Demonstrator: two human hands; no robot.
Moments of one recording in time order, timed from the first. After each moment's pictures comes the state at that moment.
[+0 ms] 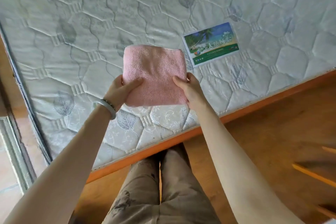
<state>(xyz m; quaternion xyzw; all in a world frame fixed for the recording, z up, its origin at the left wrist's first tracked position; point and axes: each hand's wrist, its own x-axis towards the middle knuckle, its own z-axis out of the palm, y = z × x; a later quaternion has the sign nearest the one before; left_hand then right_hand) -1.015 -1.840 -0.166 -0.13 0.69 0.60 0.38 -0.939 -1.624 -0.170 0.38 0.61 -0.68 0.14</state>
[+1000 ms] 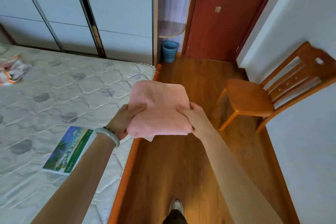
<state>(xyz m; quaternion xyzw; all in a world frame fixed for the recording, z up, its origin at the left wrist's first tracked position) -0.744 -1.436 0.065 0.35 0.58 0.44 0.59 -0.525 -1.402 0.080 0.59 0.46 -0.57 -0.33</state>
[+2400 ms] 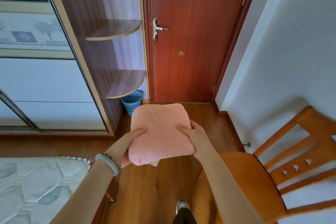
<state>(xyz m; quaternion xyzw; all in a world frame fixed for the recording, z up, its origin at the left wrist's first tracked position) -0.506 -0.703 0.070 0.24 0.50 0.40 0.73 -0.288 -0.703 0.082 0.59 0.41 -0.56 -0.41</state>
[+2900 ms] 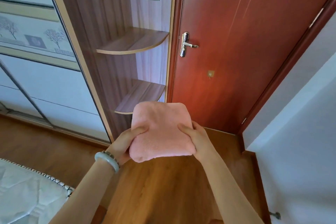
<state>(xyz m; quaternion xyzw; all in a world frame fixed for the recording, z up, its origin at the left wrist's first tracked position) -0.480 -0.442 0.090 0.23 0.57 0.47 0.64 -0.263 -0.381 0.099 0.50 0.44 -0.65 -0.36</state>
